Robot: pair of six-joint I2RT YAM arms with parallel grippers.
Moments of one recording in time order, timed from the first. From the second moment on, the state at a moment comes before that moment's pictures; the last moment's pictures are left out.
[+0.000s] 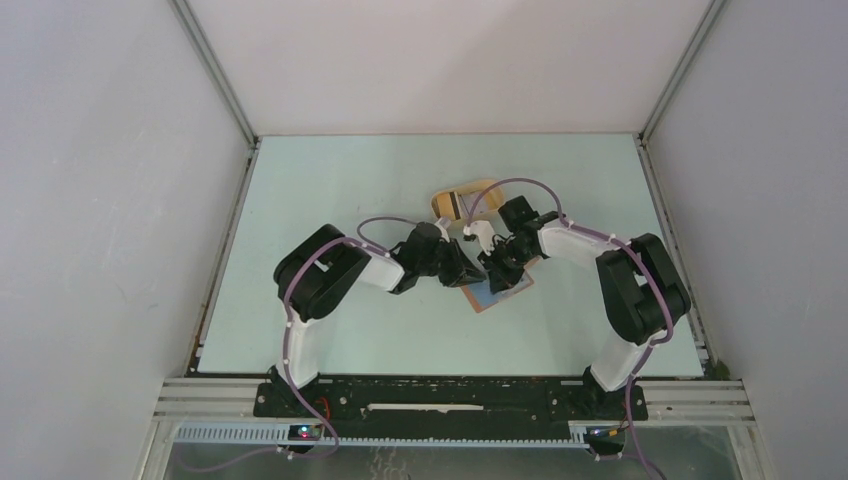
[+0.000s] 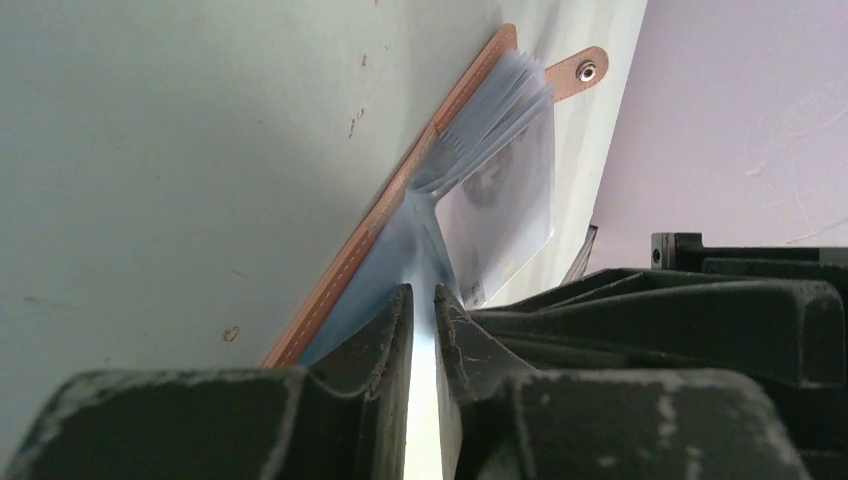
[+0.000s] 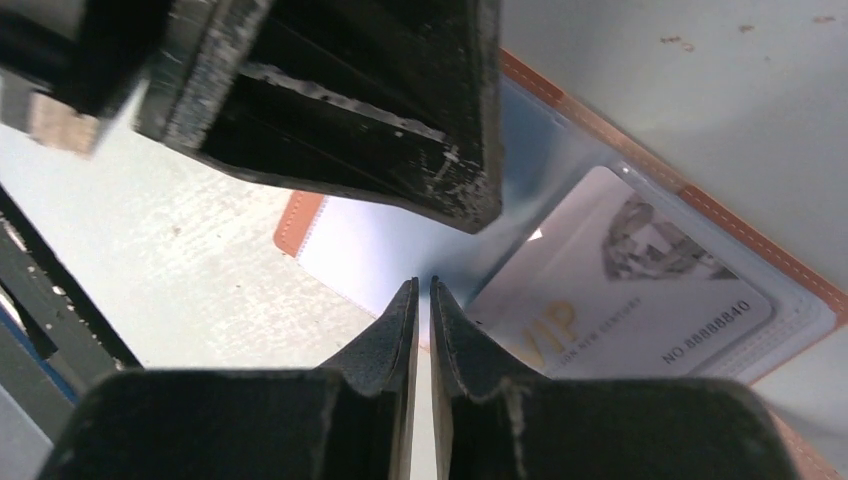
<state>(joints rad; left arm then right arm) -0.72 2.03 0.92 0.53 0.42 -1.15 0.45 1.73 1.04 -0.59 -0.50 -0.48</state>
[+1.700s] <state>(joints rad) -0.65 0.82 0.43 0.17 -0.26 -0.71 0.32 1.73 1.08 -0.66 -0.73 -0.50</state>
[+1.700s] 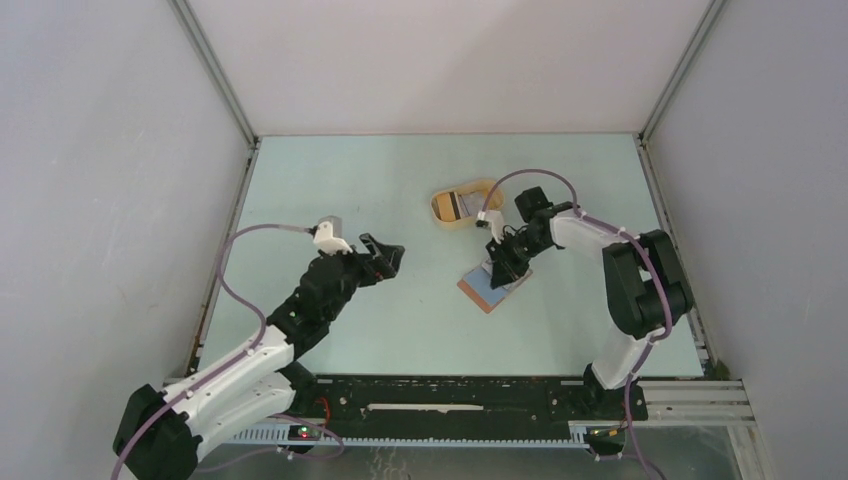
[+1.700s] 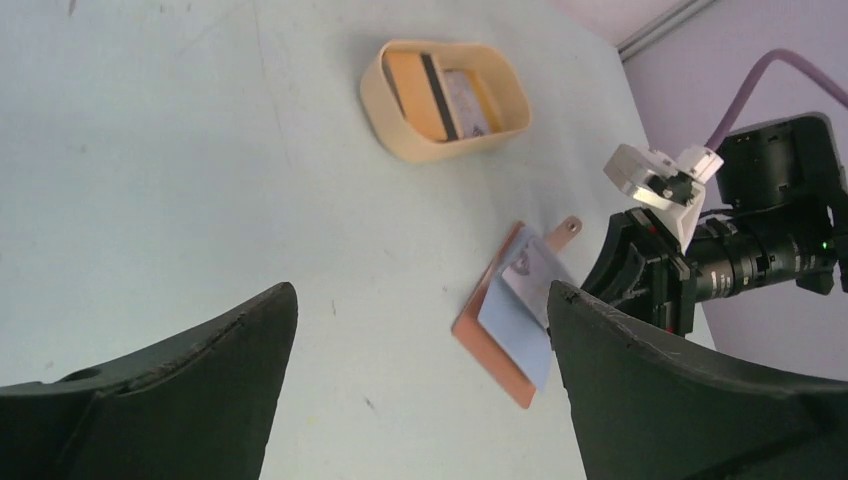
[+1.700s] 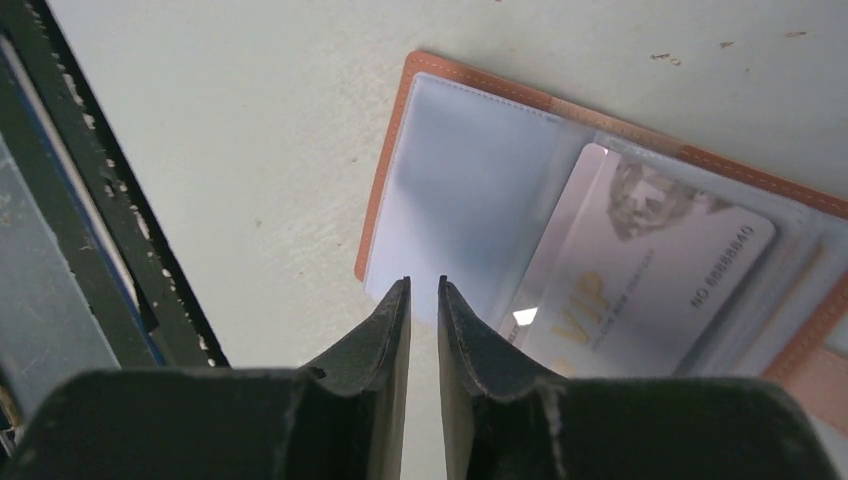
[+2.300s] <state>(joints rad) -0.66 1.23 0.32 0.47 0.08 -0.90 0.37 1.87 1.17 -0.71 -0.64 -0.45</state>
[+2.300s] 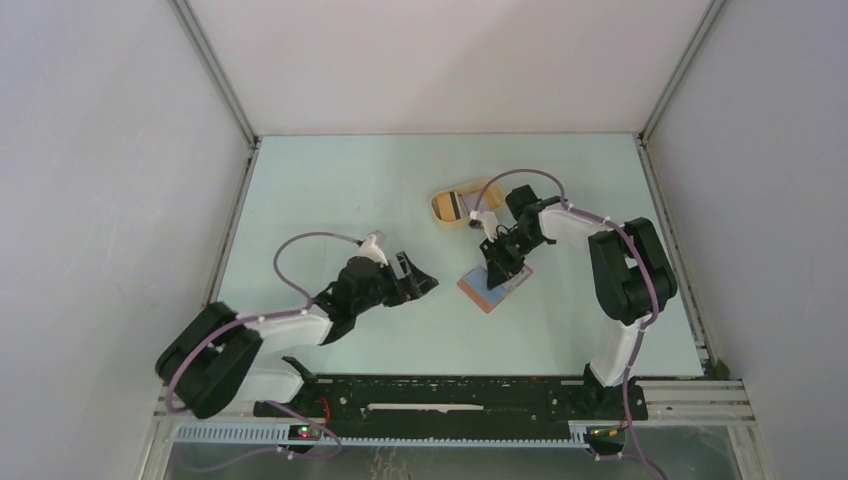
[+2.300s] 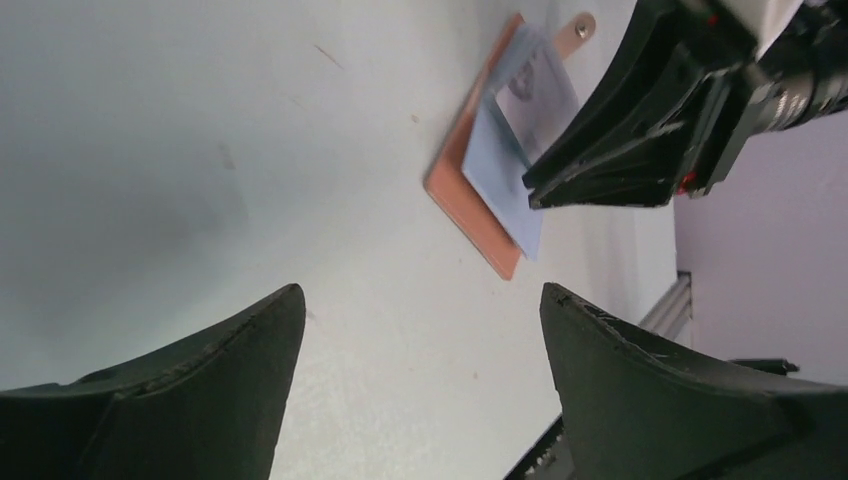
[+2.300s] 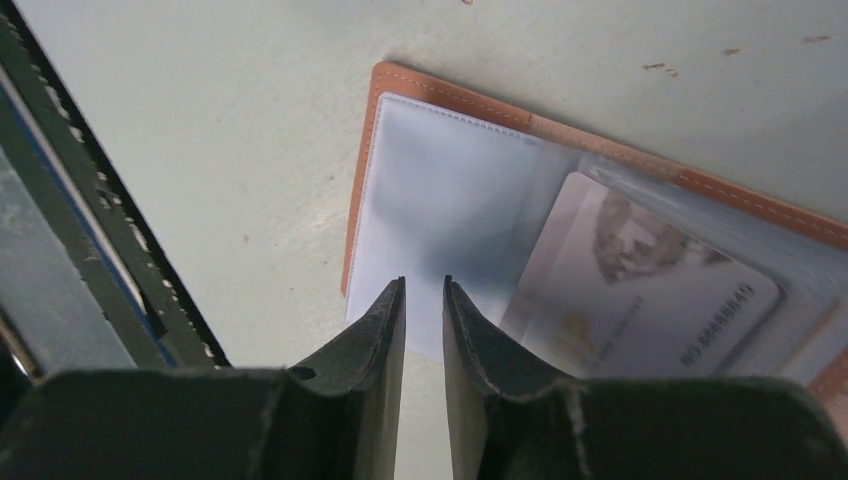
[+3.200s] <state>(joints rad) -0.75 1.78 0.59 0.76 0.33 -1.20 0.24 1.77 1.17 -0.73 -0.78 -0.46</state>
